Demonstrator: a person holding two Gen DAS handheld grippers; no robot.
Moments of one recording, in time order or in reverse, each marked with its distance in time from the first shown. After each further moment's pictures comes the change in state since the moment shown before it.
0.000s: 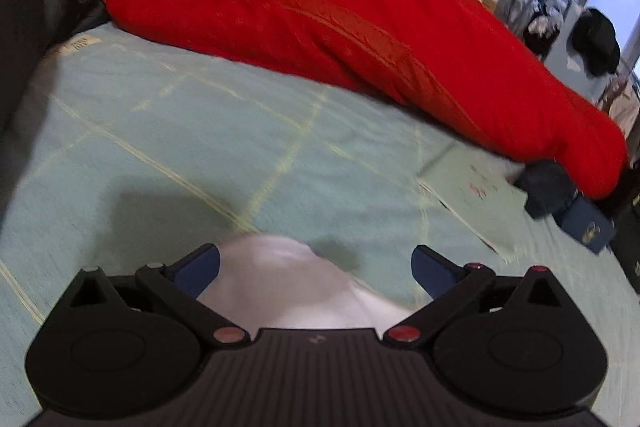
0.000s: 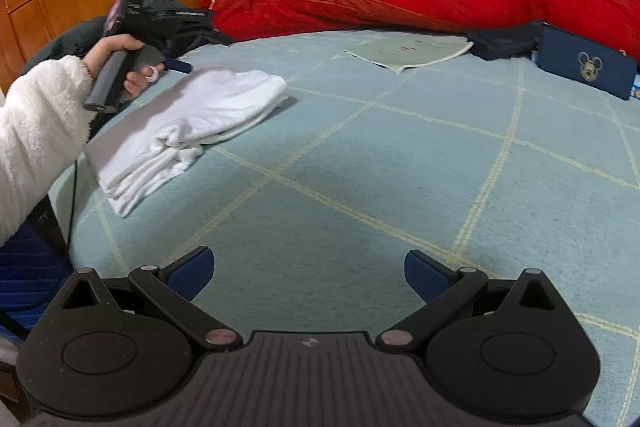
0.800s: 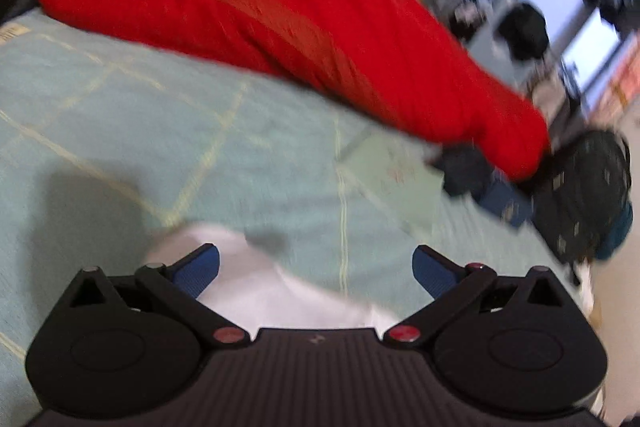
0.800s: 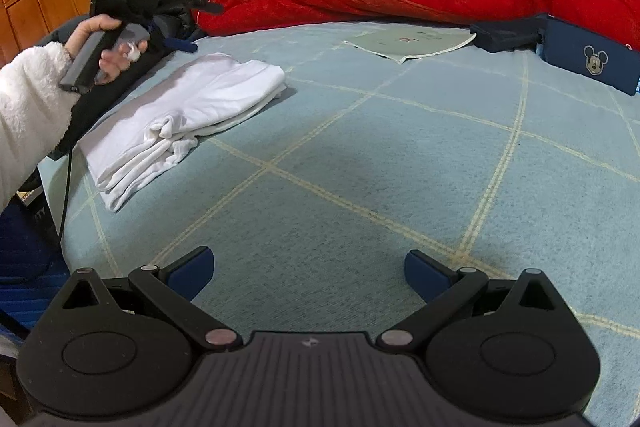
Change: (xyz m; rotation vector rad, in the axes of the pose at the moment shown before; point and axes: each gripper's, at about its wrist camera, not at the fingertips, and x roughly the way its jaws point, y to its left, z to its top) left arm -0.003 -0.008 0.002 0.063 0.103 -0.268; right arm 0.008 0.000 -0.002 -0.015 0.014 0.001
